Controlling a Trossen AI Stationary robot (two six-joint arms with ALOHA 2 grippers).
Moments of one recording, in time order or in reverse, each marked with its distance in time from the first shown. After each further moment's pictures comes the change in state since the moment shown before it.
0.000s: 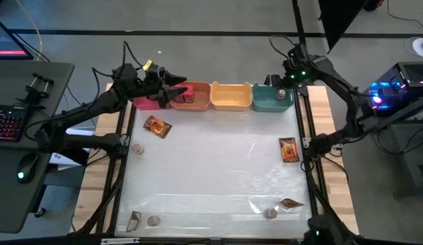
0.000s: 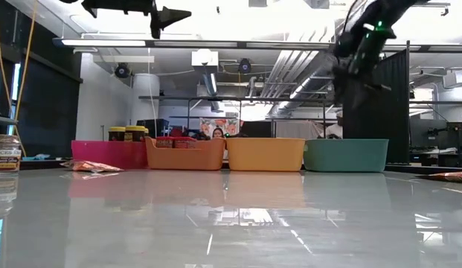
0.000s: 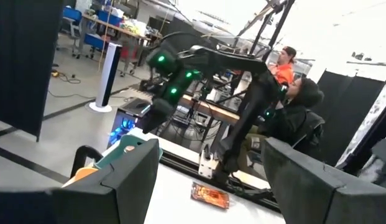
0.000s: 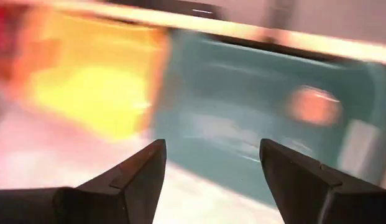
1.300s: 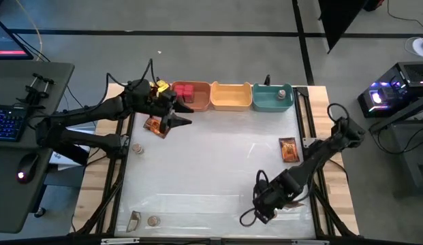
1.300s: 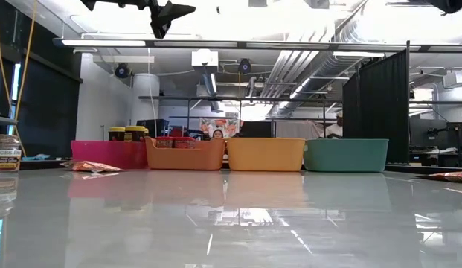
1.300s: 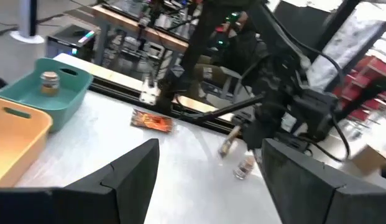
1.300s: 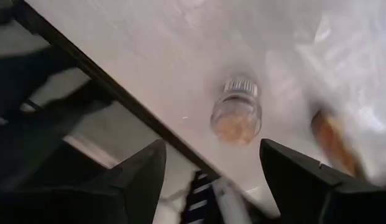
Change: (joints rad) left arm -0.246 0.005 0.000 -0.233 0.038 0.045; right arm 1.771 0.235 0.000 0.081 -0.043 1.210
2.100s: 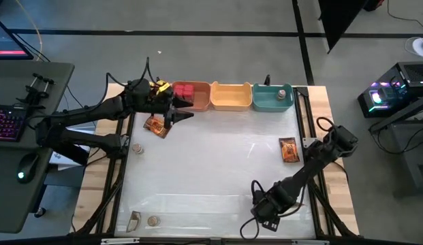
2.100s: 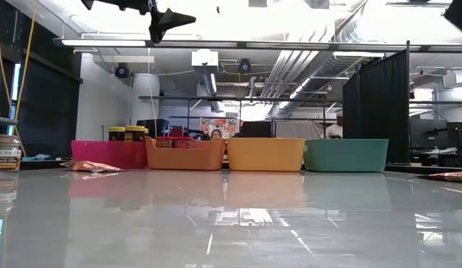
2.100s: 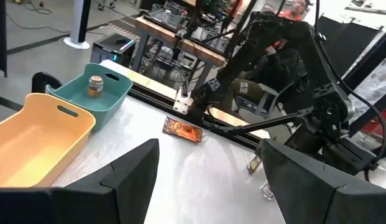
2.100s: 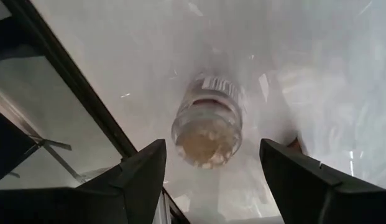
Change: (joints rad) left arm 0.001 0.000 0.001 -0.002 -0.151 -0.037; right arm 0.062 0.138 0.000 -0.033 -0.013 -0.374
